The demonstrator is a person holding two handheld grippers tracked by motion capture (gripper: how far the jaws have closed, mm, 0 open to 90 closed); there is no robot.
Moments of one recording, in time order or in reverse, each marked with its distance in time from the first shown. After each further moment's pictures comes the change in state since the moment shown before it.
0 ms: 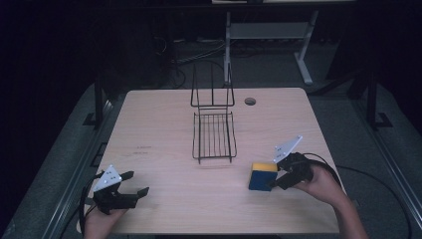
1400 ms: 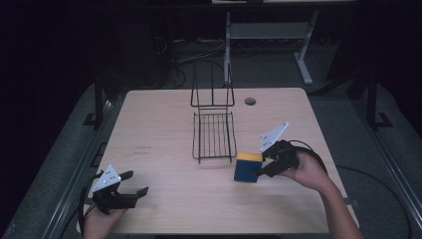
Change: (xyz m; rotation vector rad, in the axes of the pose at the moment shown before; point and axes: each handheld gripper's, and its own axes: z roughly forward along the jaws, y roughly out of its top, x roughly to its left) left arm 0.000 0.001 -0.002 -0.001 0.001 0.004; right arm -0.005 0.052 -0.003 -0.048 0.039 -0.081
